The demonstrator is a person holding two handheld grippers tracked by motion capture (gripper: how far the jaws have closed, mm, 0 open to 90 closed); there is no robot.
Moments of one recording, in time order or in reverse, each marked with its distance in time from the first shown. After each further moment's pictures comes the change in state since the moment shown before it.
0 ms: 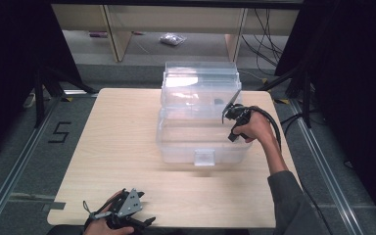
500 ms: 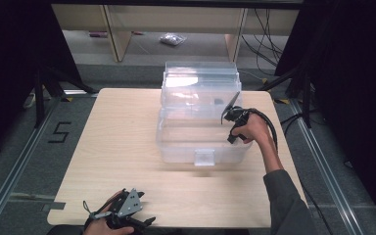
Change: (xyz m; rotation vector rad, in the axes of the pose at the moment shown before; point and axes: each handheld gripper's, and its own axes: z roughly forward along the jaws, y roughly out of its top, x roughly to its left) left arm -0.001 0.000 0.000 0.004 -0.008 -0.004; right arm -0.007 0.003 0.019 0.043 -0.017 0.044
